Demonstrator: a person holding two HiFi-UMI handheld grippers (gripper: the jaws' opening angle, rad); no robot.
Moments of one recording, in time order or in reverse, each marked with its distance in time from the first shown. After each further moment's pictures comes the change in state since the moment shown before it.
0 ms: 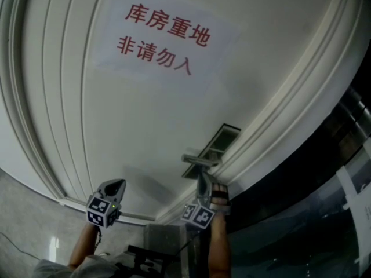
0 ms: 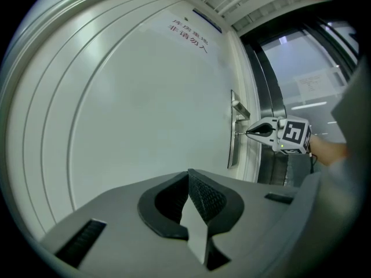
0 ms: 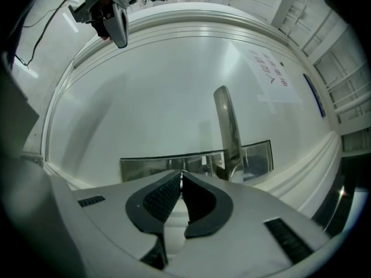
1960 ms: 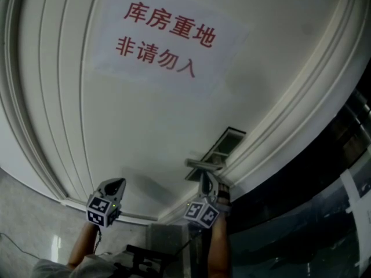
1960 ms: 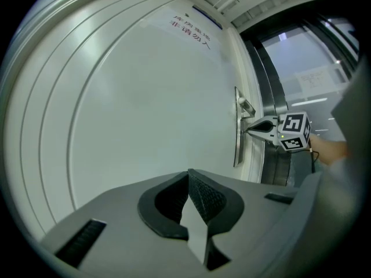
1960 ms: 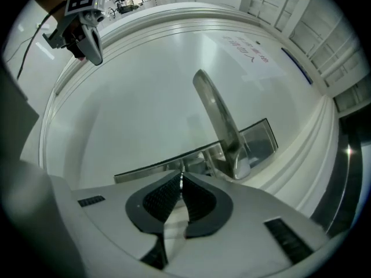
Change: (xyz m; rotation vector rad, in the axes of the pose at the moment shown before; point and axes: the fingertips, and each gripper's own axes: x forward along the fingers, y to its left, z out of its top) left arm 0.008 0.016 0.003 0.021 0.028 0.008; right arm 0.015 -0.008 0.002 0.273 -0.026 0.015
